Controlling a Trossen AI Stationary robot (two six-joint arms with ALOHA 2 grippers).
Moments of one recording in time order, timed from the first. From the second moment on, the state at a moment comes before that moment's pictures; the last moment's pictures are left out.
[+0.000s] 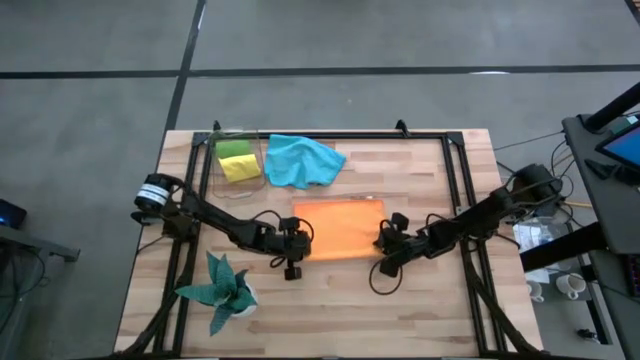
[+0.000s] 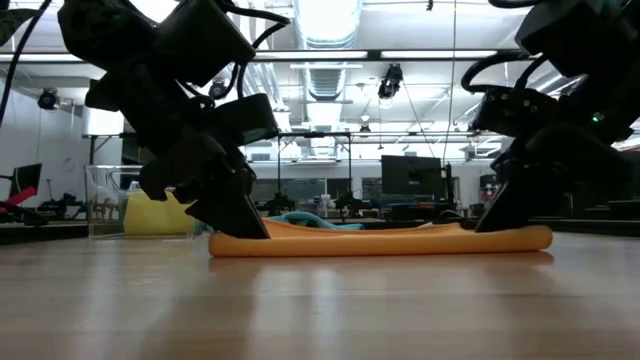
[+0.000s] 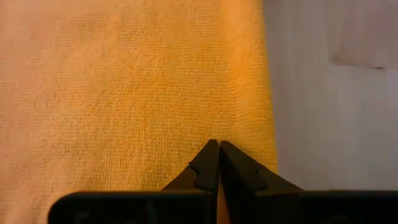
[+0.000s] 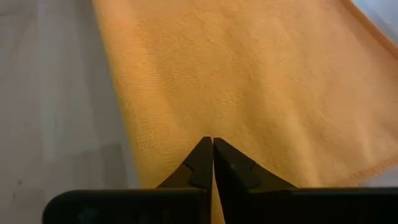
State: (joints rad) left arm -0.25 1.75 0.77 0.12 -0.20 -0.26; right arm 0.39 1.49 0.46 0.08 0.45 0.52
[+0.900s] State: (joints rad) left arm -0.28 1.50 0.79 0.00 -0.11 -0.10; right arm 0.38 1.15 0.46 0.04 0.59 0.34
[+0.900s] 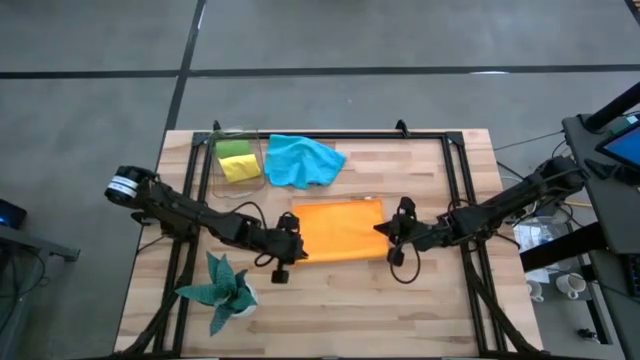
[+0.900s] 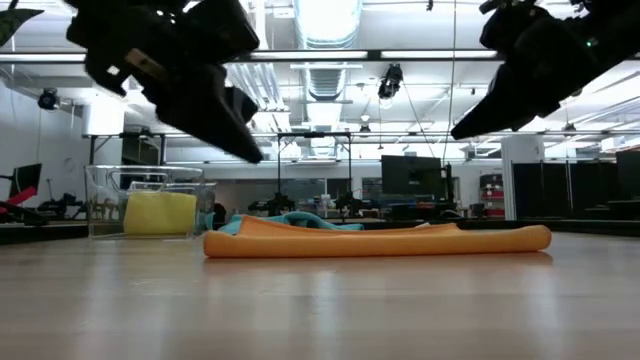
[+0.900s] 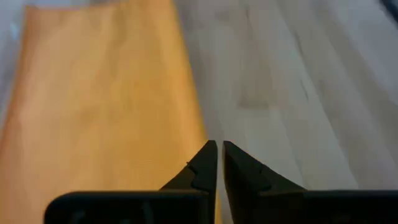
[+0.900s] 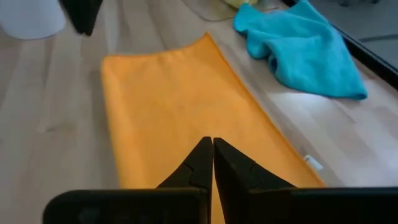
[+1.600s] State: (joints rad) left arm -0.31 1.73 1.06 -0.39 -0.10 -0.15; right arm 0.38 1.21 0.46 0.06 0.63 0.36
